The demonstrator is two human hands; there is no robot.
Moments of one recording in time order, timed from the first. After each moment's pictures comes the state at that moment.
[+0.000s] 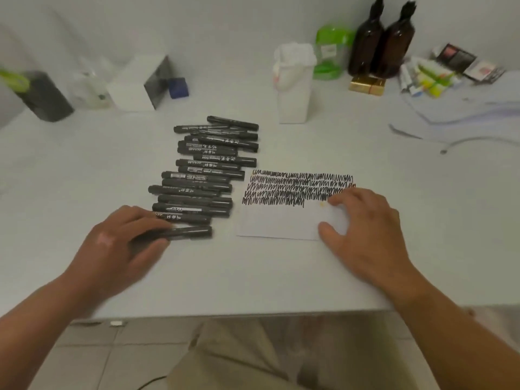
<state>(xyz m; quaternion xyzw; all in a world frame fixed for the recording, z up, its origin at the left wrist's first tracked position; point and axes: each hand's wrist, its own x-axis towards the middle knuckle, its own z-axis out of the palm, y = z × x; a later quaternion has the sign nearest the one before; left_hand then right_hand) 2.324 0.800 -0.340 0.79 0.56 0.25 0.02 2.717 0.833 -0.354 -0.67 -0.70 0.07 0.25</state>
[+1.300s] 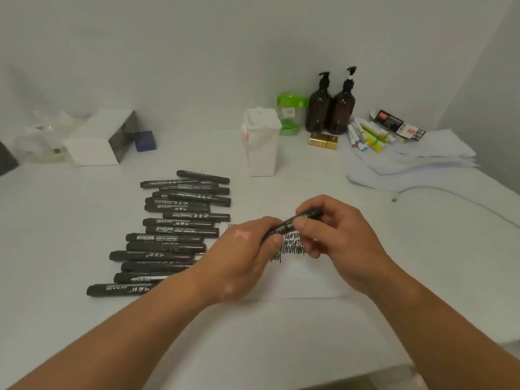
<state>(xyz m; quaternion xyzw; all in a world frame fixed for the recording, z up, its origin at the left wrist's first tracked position) 2.506 0.883 -0.290 0.84 0.40 0.28 0.23 2.704 0.868 -0.277 -0.46 -0.56 0.48 0.50</state>
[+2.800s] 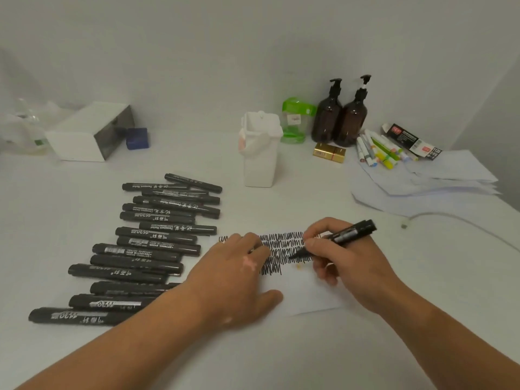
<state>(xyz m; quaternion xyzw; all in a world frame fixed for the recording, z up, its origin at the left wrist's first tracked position) 2.529 0.914 -0.324 0.87 0.49 0.09 0.02 2.748 0.915 -0.300 -0.51 -0.57 0.48 0.43</state>
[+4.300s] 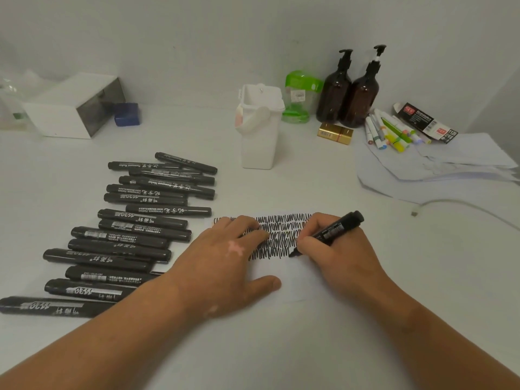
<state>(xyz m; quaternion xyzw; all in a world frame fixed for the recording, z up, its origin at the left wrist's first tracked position) 2.528 0.920 -0.331 0.85 0.50 0.11 0.07 2.743 0.926 -0.328 -0.61 -0.64 0.31 0.35</state>
